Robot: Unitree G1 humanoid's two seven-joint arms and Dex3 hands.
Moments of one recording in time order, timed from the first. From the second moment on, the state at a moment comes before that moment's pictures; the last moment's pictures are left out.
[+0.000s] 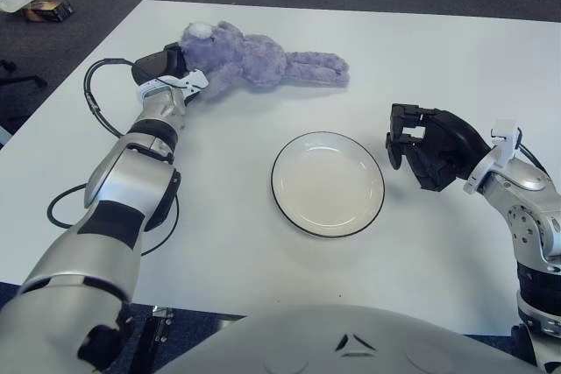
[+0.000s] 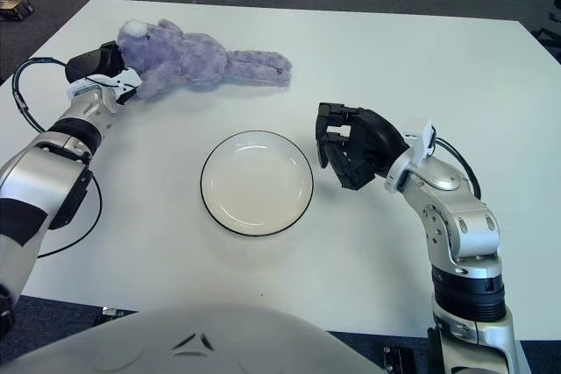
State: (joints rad) left arm -1.00 0.39 -0.39 1.37 0.65 0.06 0.51; right arm -0.07 -0.49 -0.18 -0.49 0.46 0.72 0.51
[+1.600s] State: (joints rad) left arm -0.82 0.41 -0.34 1.18 0.55 -0.44 0.47; right arm -0.21 -0.50 -0.19 -0.37 0.45 0.74 0.42
